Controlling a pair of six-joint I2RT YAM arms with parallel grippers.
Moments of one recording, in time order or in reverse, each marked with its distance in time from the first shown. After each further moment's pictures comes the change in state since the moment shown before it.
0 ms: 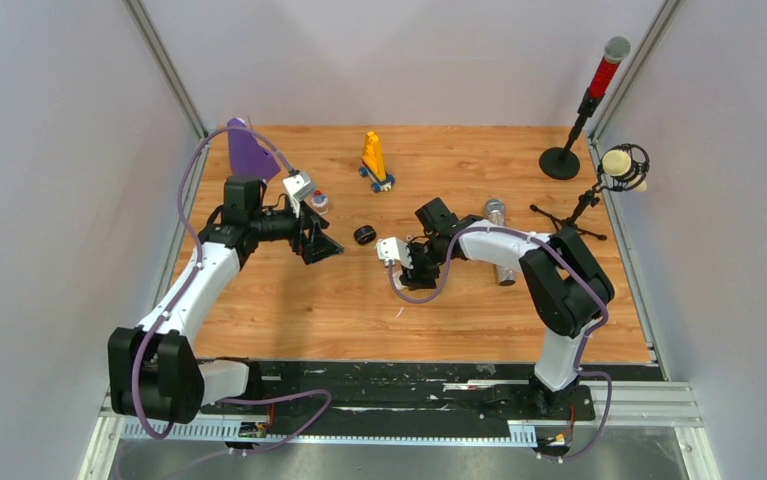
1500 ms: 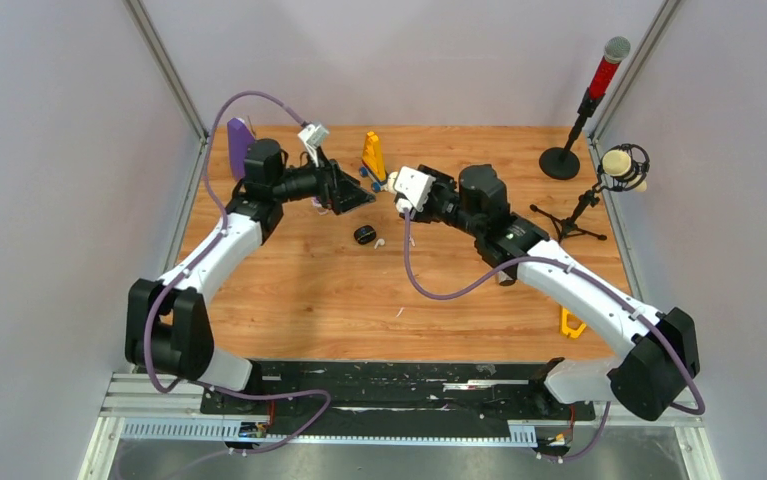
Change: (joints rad) left arm -0.108 0.193 0.187 0.440 -0.049 -0.557; right arm 0.060 -0.518 0.011 0.387 0.349 0.312
